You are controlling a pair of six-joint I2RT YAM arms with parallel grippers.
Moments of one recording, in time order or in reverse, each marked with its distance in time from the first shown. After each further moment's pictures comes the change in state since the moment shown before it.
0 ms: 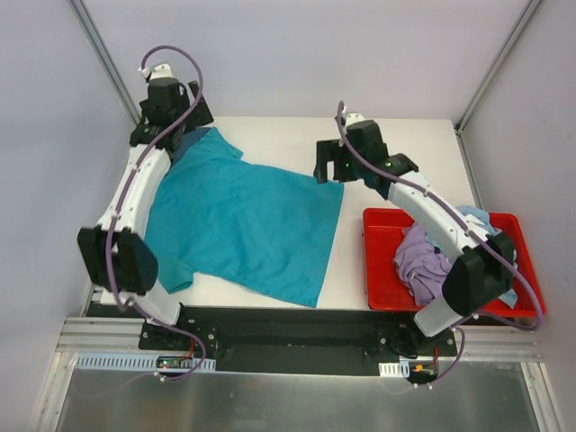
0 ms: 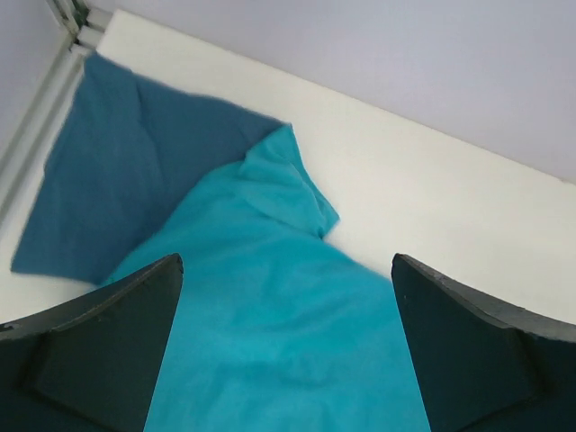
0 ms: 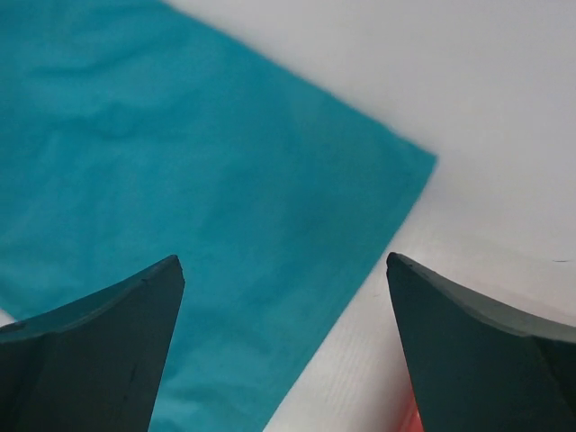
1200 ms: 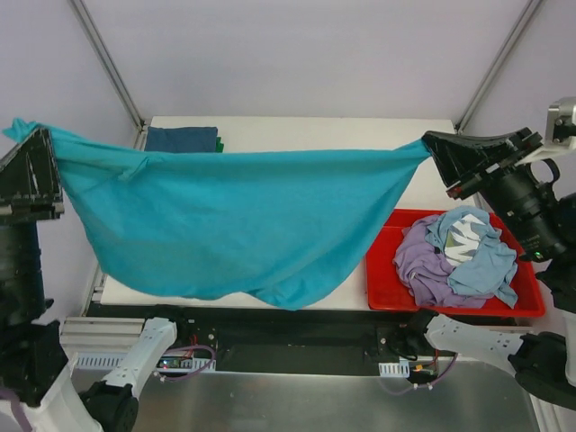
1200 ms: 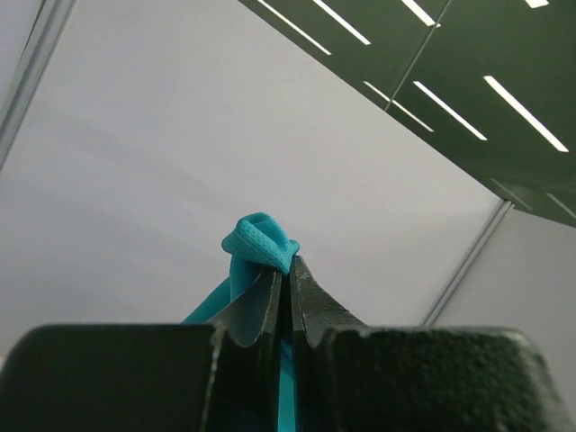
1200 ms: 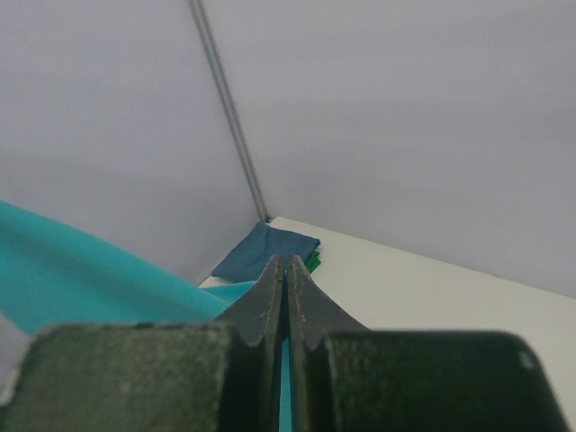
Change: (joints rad) left arm 0.000 -1.045 0.092 -0.041 0.116 -0.245; right arm 0.357 -0.716 0.354 -0.123 0.139 -0.097
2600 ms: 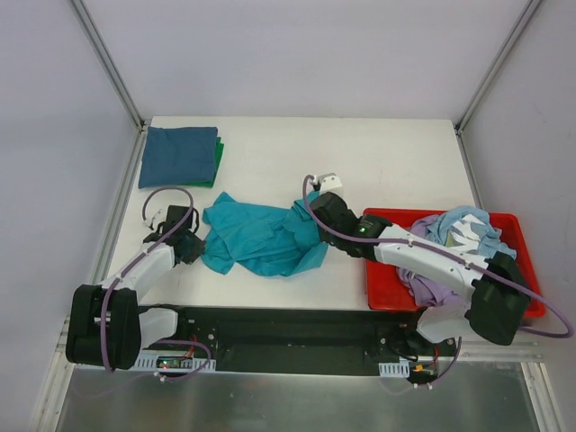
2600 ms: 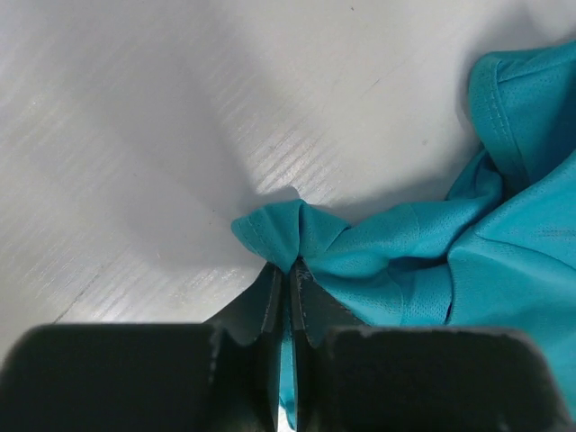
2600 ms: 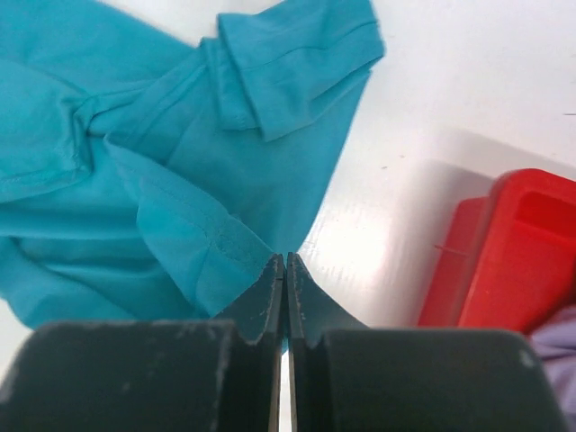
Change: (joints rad) left arm 0.001 0.477 -1.328 0.074 -0.074 -0.384; right arm 0.099 0.483 -0.826 0.200 0.297 0.248
